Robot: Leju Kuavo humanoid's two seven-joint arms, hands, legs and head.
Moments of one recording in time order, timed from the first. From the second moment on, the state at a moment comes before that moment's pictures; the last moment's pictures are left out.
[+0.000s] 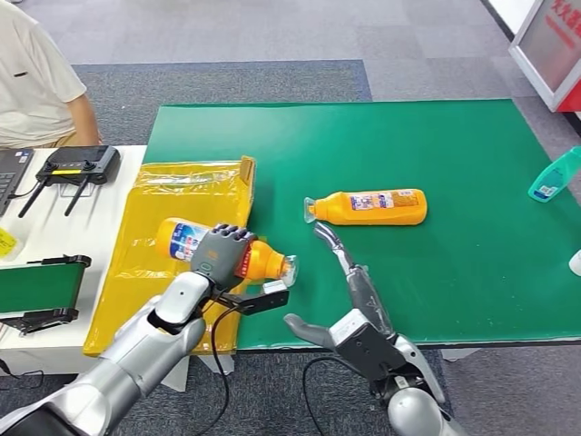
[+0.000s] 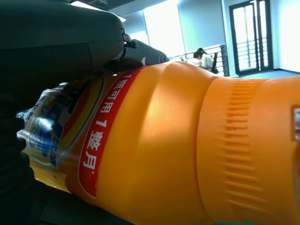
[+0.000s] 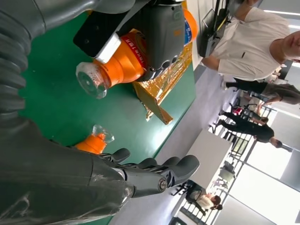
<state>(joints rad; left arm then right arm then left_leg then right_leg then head) -0.54 -0.04 -0.61 -0.85 -1.37 0.26 0.04 -0.03 -0.08 0.47 -1.81 0.45 -0.16 -0.41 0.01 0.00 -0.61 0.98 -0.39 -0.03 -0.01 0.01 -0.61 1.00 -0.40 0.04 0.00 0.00</state>
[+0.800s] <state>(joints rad) -0.57 -0.05 -0.54 -0.67 -1.31 0.27 0.10 0.02 -0.11 0.41 -1.86 0.44 -0.18 -0.42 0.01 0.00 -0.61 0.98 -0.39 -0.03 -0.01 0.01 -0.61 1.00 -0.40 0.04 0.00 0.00</state>
